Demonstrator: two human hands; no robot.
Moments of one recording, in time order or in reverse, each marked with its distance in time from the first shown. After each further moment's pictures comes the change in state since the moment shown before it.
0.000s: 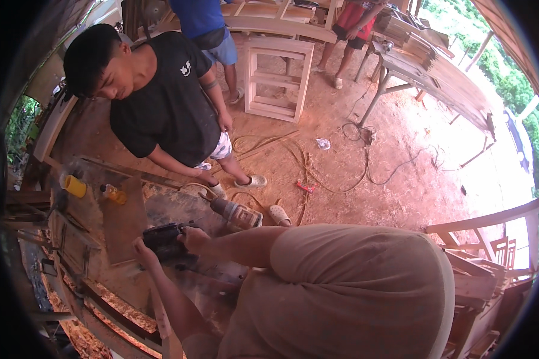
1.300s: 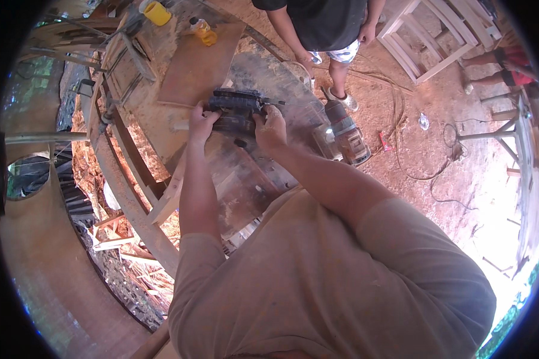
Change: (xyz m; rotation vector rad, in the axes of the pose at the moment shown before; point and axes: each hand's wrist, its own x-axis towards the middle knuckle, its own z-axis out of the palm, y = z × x) left_hand -0.016 -0.012 -0.047 0.044 -0.299 -0.087; right_hand 0.004 0.014 0.038 -0.024 0.260 -0.219
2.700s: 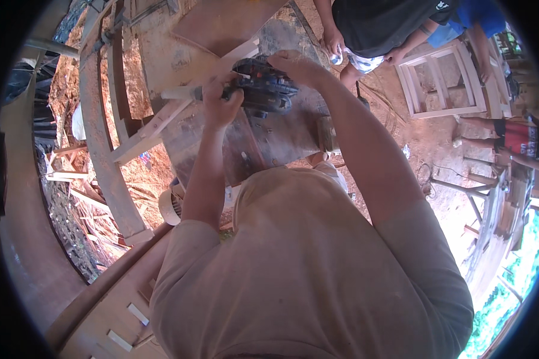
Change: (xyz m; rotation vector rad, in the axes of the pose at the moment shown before) left_hand -0.108 0.028 0.033 0.099 0.526 0.345; right_hand 0.096 -0.056 -0.031 -0.284 -0.979 -0.090
